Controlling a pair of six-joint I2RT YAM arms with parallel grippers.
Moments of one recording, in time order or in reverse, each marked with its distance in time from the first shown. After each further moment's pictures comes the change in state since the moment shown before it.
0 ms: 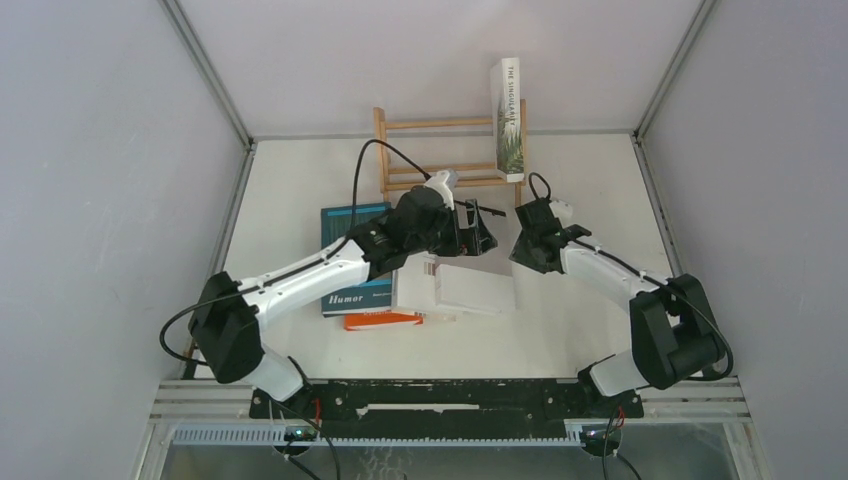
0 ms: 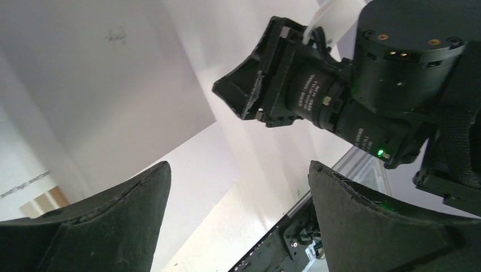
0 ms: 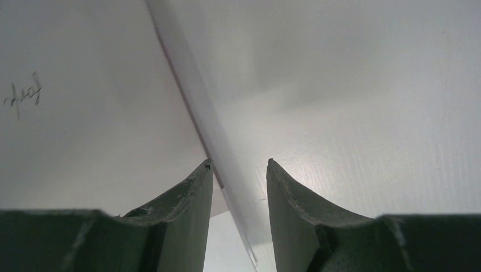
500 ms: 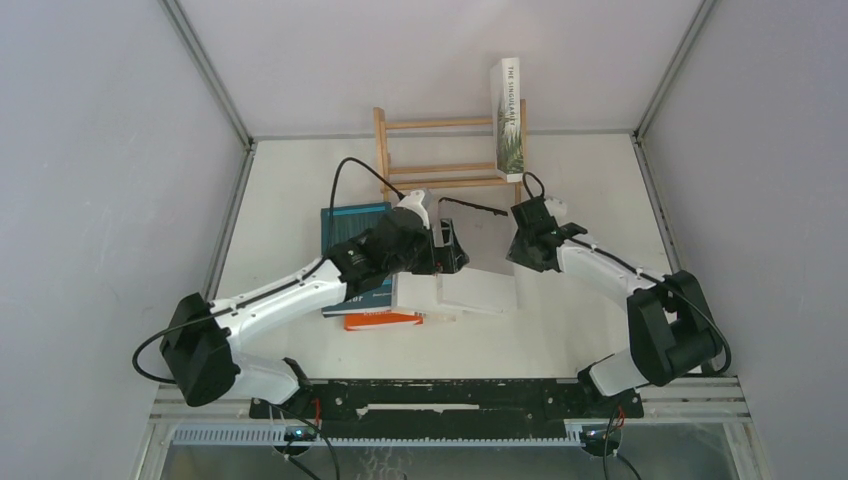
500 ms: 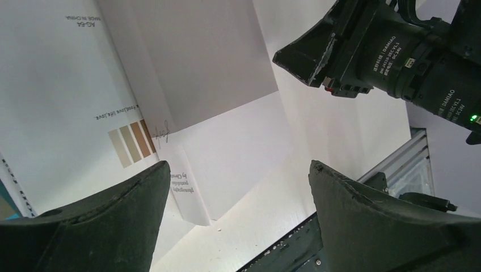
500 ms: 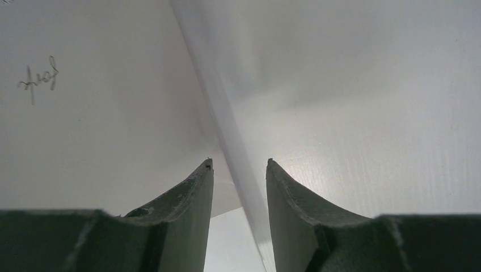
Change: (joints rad) left arm 0.001 -0.174 -0.189 -0.076 -0.134 0.014; right arm 0.027 0.008 0.021 -0.005 -0.001 -0.032
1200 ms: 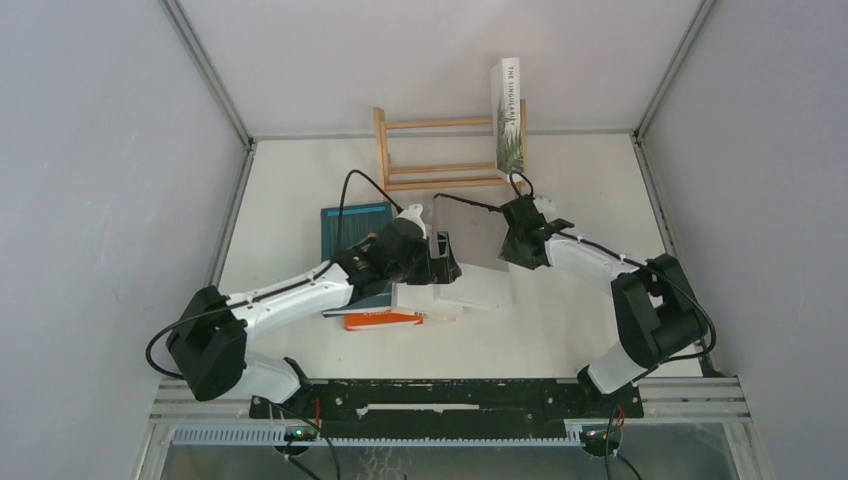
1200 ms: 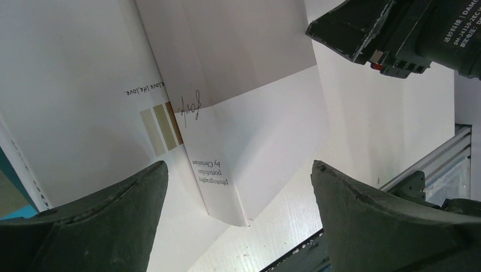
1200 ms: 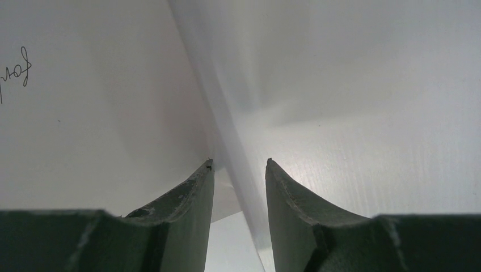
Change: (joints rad) left arm 0.027 0.037 -0.109 0.042 0.005 -0.002; right arm 0.031 0.105 0.041 0.029 0.002 0.000
